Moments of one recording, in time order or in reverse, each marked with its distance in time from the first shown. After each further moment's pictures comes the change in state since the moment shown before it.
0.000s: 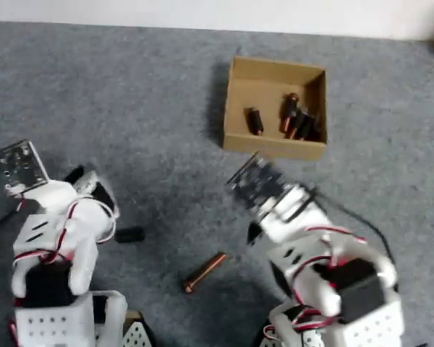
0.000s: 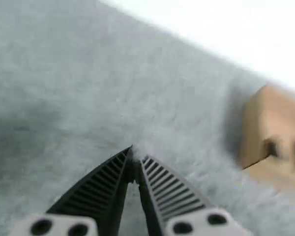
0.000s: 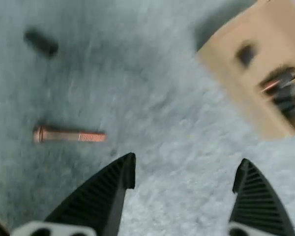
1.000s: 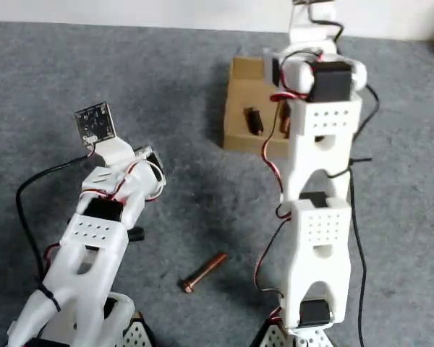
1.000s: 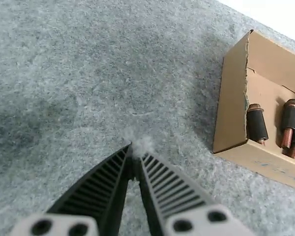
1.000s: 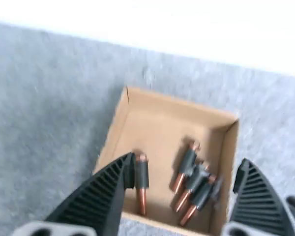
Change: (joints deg) left arm 12.7 40.8 1.8 -38.9 10.1; right arm 19.9 103.7 -129.6 7.6 -20.6
